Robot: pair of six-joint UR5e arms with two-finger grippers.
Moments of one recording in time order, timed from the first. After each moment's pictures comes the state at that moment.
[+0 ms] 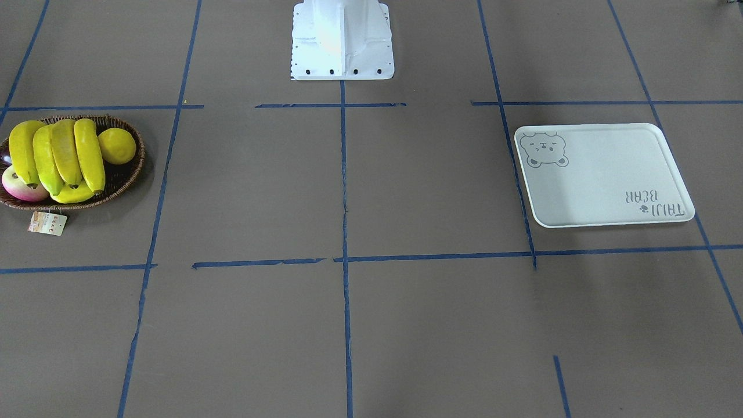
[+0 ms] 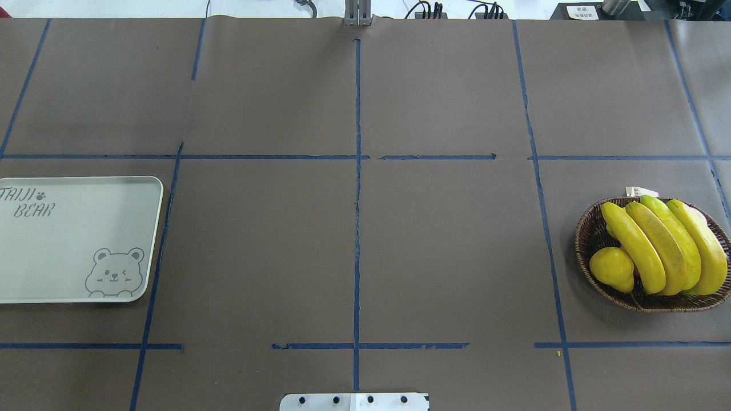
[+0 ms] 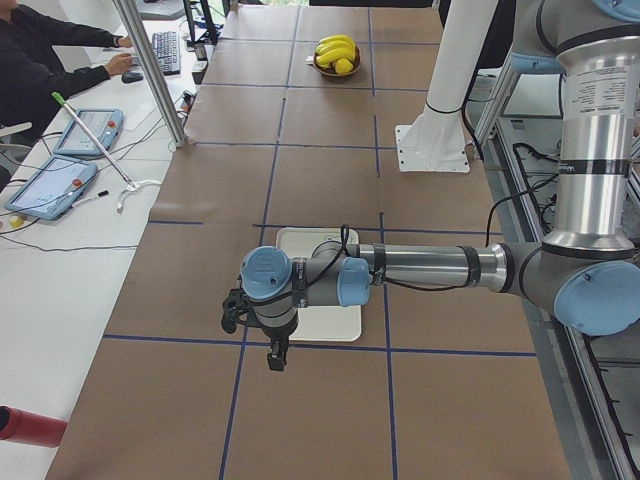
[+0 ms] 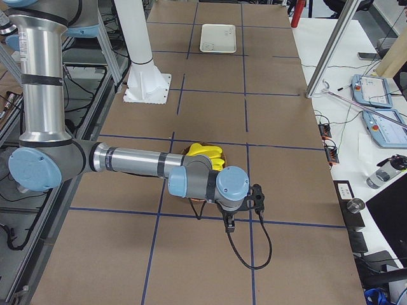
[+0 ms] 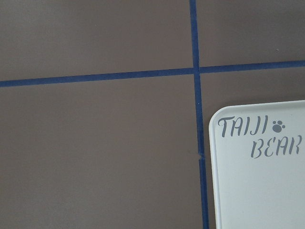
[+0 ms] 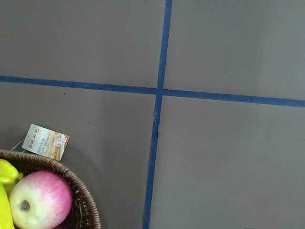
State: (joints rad) left arm -1.61 -1.53 -1.62 -1.53 -2.35 0.12; right arm 1.66 -1.60 1.55 -1.57 2.46 -0.19
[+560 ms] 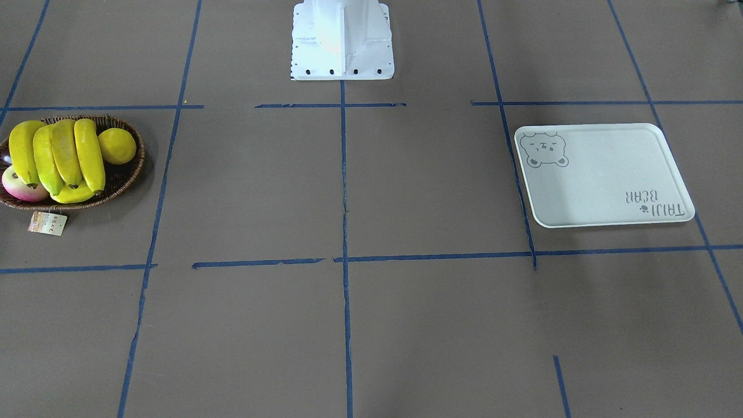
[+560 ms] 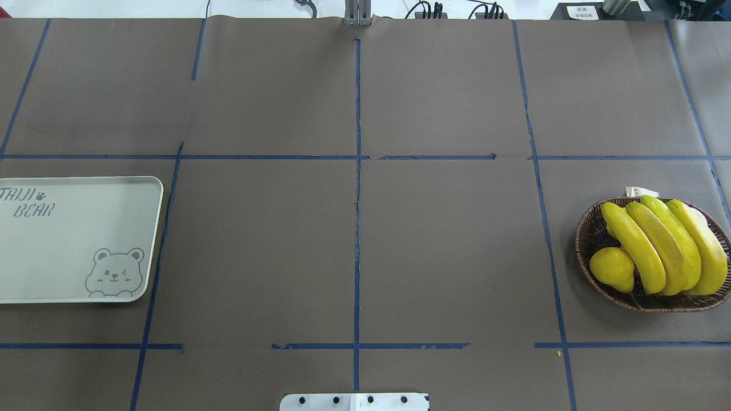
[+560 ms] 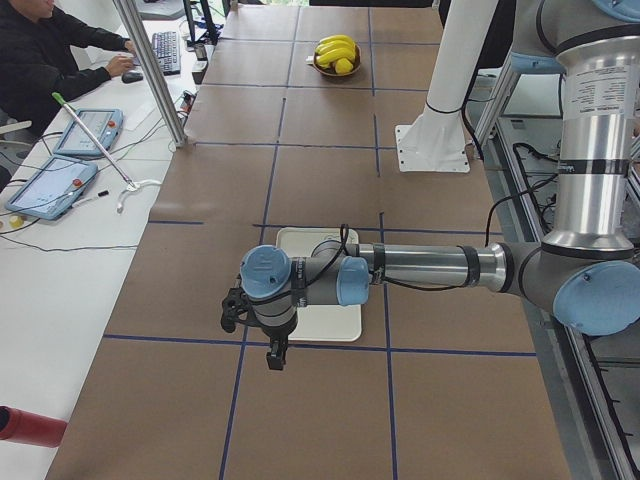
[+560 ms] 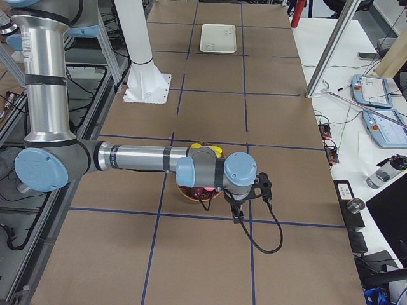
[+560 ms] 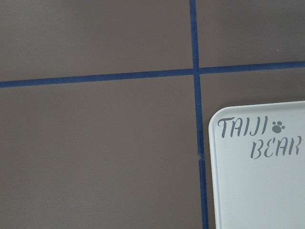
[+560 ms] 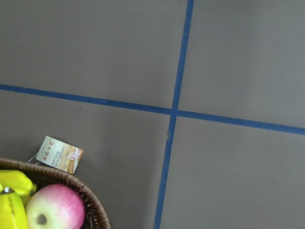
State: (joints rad) left arm -1.61 -1.53 -1.62 -1.53 -2.35 0.12; right arm 1.62 -1.56 1.60 -1.57 2.44 -0.18
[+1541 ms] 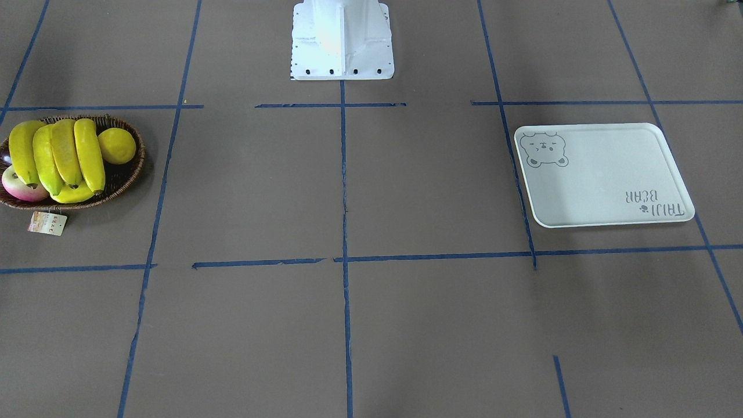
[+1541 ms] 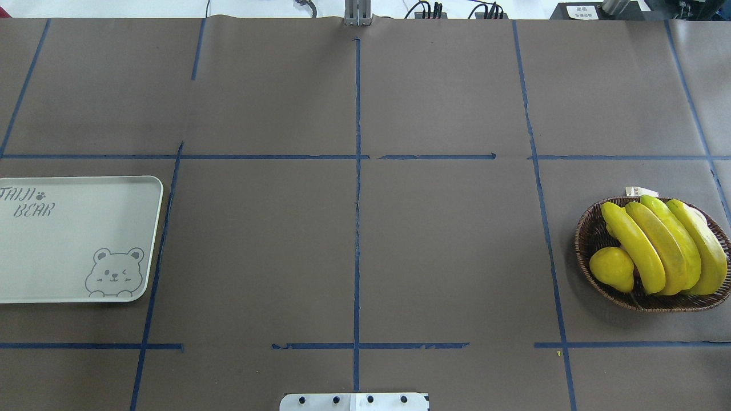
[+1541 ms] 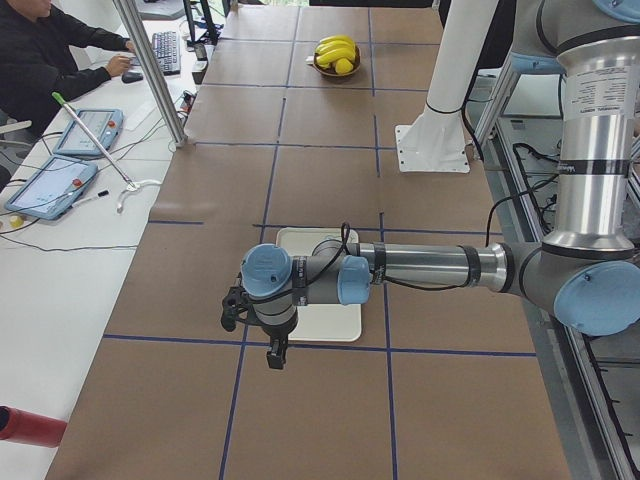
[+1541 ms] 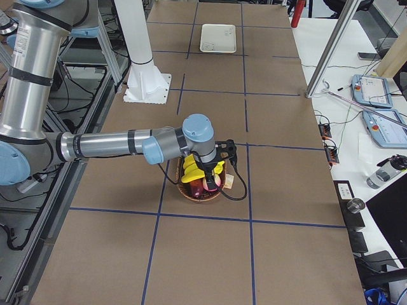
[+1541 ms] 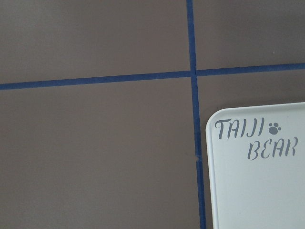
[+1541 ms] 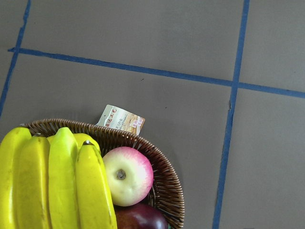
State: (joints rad) left arm -1.61 -1.53 -1.63 -1.53 -2.35 0.12; right arm 1.41 -1.90 1.98 -1.25 2.36 0.23
